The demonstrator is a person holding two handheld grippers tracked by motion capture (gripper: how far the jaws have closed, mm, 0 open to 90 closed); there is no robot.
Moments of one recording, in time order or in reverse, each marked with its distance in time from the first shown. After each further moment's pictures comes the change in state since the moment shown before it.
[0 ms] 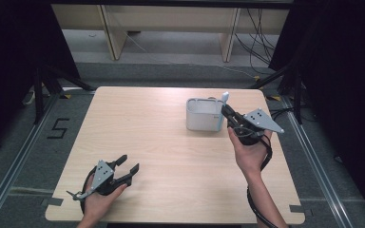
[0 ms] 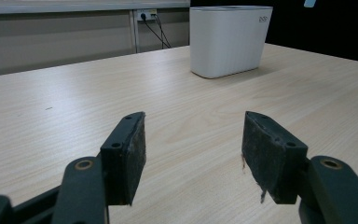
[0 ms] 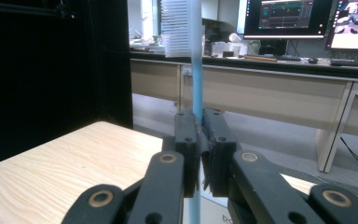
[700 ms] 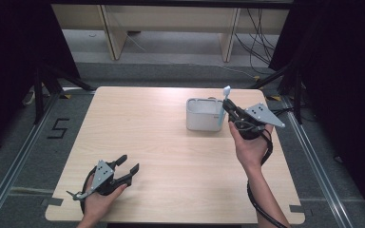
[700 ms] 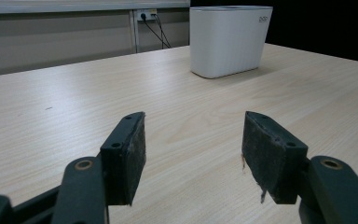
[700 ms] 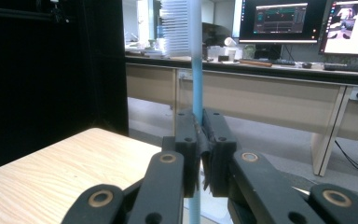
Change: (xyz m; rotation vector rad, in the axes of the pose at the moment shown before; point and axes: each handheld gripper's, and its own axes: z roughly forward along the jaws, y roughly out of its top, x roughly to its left) left arm 0.000 0.000 0.000 0.000 0.000 -0.001; right arm -0.006 0.010 0.008 -0.015 -0.025 -0.004
